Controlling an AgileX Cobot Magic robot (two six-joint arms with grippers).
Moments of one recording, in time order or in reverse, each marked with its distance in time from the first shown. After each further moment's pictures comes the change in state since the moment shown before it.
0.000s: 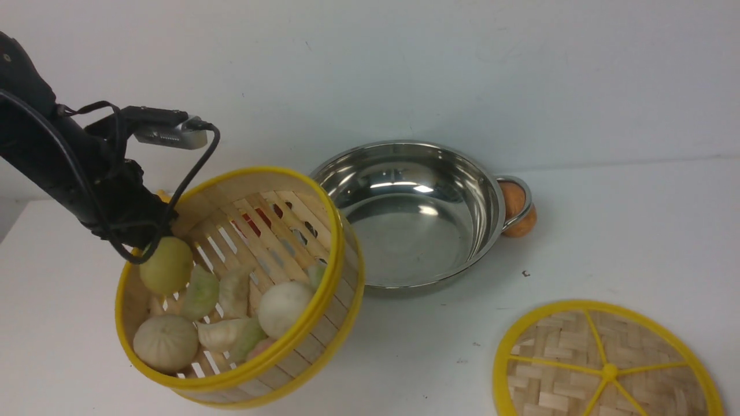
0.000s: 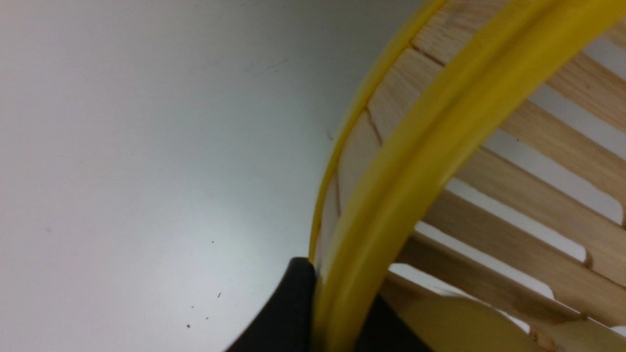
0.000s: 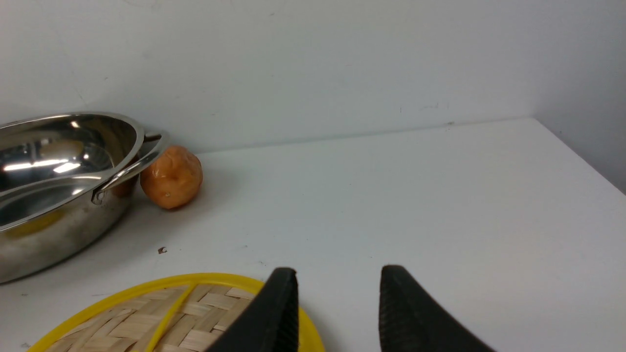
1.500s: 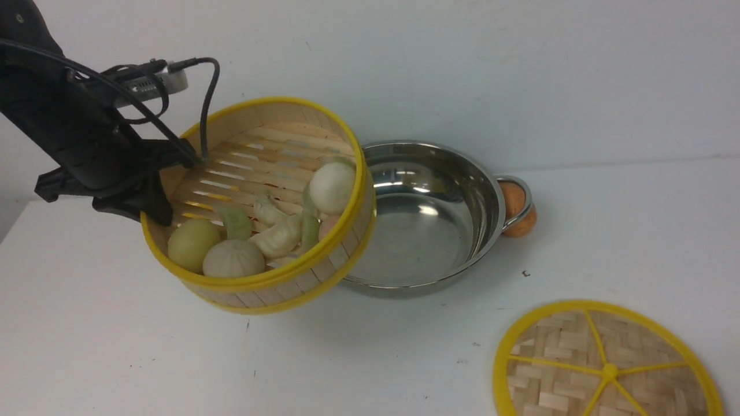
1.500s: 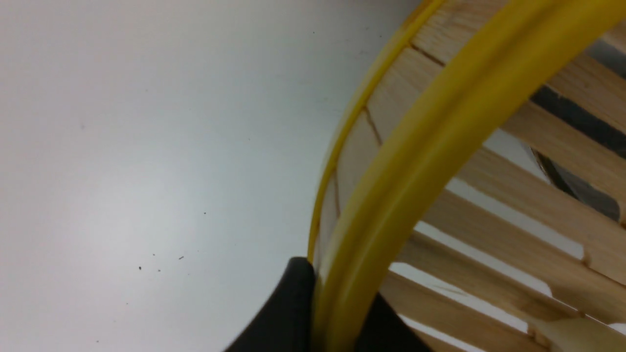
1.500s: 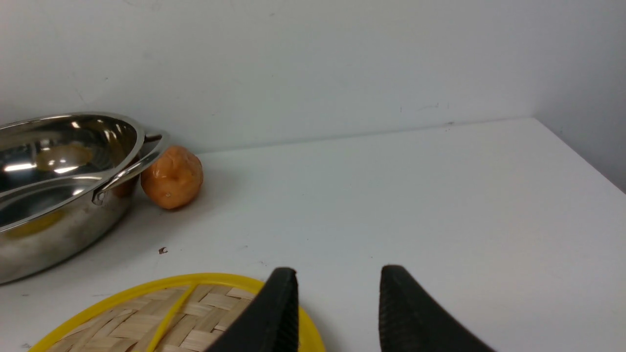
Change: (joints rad) right arm 0.000 0.000 0.000 0.000 0.000 0.002; left arm -0.060 0.003 -0.118 0.094 0.013 -0.665
